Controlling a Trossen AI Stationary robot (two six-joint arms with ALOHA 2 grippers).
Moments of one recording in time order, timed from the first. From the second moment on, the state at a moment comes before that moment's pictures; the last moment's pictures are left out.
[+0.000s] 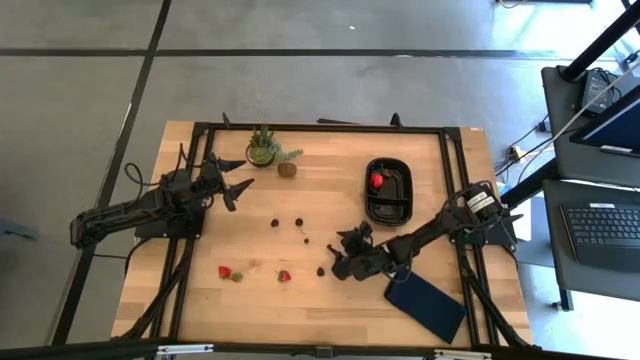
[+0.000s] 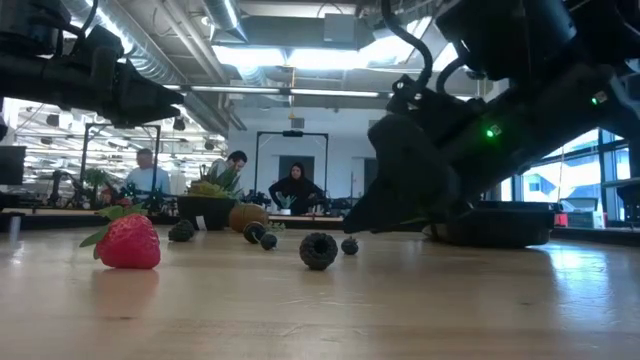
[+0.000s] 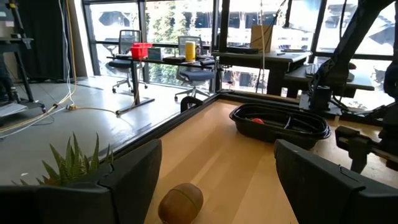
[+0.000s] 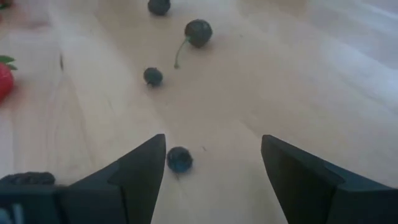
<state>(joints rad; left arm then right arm) 0.35 0.05 0.03 0.01 -0.15 -0.04 0.43 1.98 0.85 0.35 0.77 0.69</state>
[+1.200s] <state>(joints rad) 0.35 0.05 0.03 0.01 -0.16 -0.04 0.41 2.08 0.85 0.48 0.73 0.65</state>
